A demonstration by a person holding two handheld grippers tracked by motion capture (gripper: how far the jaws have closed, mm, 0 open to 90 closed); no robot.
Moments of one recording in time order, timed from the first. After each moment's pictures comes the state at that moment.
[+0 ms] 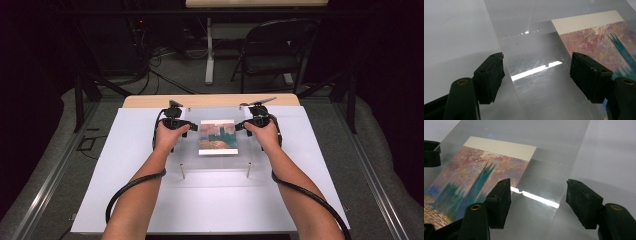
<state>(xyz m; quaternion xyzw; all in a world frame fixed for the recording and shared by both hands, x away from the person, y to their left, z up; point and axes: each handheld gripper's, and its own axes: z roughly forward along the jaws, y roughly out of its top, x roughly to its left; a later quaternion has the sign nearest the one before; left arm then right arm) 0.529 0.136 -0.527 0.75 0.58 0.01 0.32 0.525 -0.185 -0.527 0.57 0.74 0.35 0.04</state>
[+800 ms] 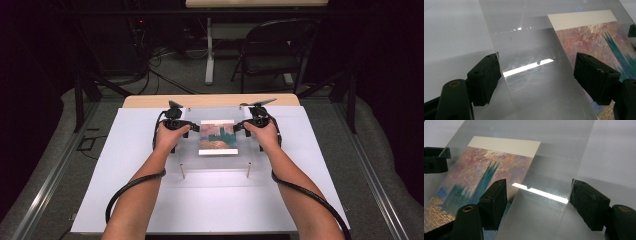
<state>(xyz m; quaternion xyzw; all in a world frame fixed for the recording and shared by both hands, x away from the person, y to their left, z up) 0.530 0.134 -0.530 0.74 0.58 -0.02 0.33 0.527 -0.185 -0.533 0.59 0.73 0.36 0.00</state>
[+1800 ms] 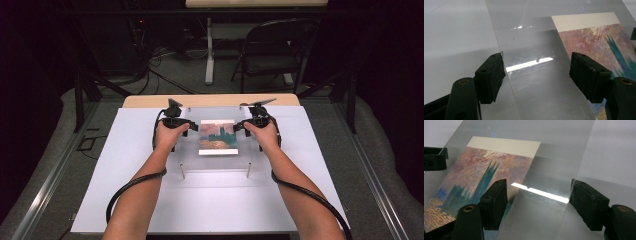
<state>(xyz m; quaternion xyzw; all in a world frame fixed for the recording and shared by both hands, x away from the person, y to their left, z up) 0.532 0.136 -0.524 0.74 0.60 -0.02 0.31 0.526 -0.183 -0.530 0.59 0.72 0.35 0.00</state>
